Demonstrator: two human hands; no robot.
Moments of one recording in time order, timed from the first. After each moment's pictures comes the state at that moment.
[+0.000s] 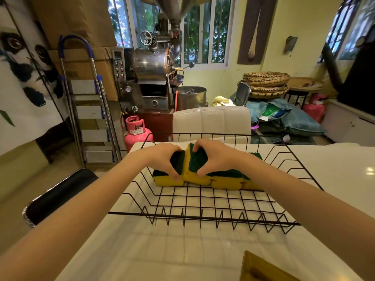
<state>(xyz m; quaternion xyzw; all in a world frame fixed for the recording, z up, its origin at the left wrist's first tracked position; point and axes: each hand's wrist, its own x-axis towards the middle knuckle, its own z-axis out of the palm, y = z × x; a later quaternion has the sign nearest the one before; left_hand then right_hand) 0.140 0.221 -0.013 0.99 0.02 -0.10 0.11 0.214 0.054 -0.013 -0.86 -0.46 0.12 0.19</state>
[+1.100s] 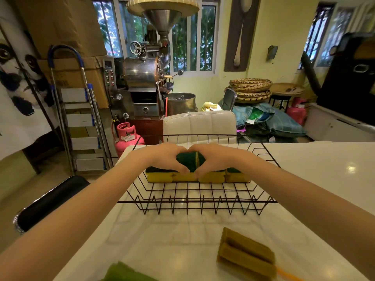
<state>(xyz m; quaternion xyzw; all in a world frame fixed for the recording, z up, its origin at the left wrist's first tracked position) 0.109 0.160 0.021 0.99 -0.03 -0.11 0.12 0.183 0.016 0.009 -0.87 -0.47 0.13 0.12</state>
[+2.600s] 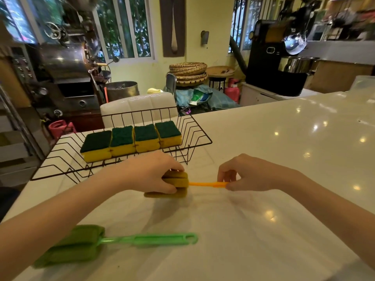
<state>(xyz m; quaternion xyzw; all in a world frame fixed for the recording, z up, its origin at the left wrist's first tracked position) 0.022 0.012 0.003 0.97 -0.25 -0.09 -0.01 0.054 -0.216 -0.017 -0.93 -0.32 0.13 0.13</state>
